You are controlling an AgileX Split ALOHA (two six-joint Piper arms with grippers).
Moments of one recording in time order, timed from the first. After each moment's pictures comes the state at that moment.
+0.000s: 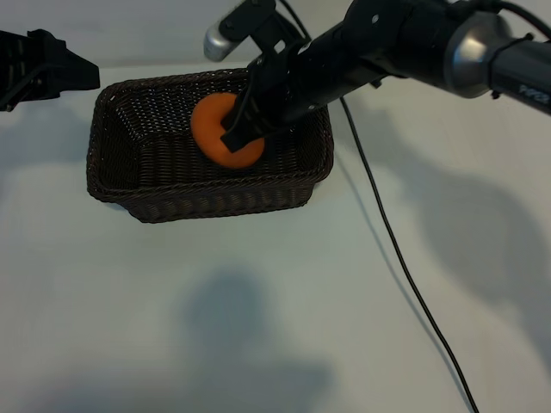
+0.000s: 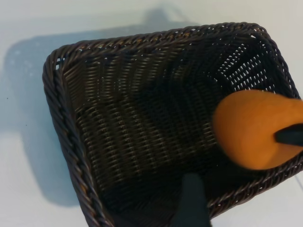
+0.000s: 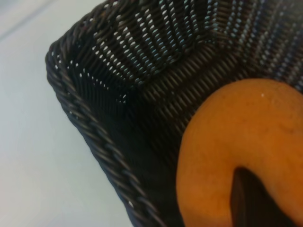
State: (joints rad) left arm 0.09 1.42 -1.12 -0.71 0.77 0.49; right arm 0.45 2.07 -1.61 0.79 0.61 -0.86
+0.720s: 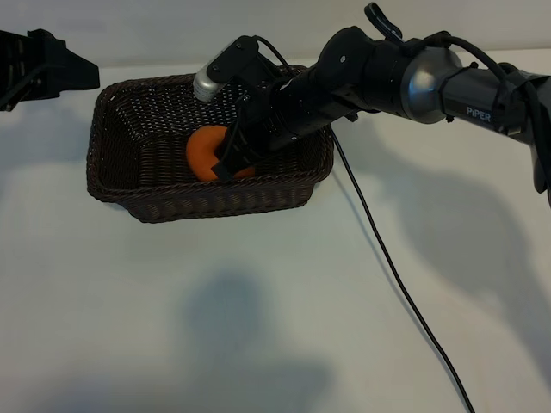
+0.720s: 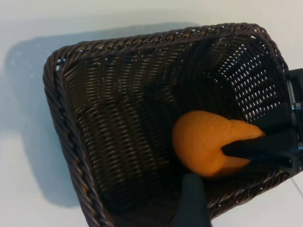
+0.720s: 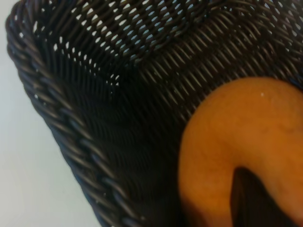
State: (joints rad) left arm 0.09 1.42 -1.12 -0.71 0.77 0.50; right arm 0.48 2.19 -1.62 0.82 0.55 -0.92
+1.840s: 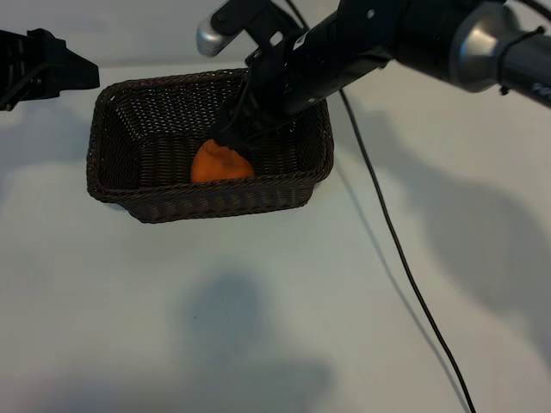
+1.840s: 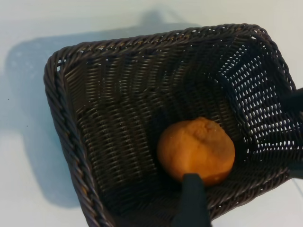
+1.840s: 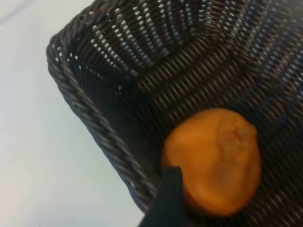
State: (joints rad) left arm 0.09 1.42 -1.12 -0.71 0.77 0.49; right arm 0.48 2.00 -1.62 0.55 0.65 -0.64
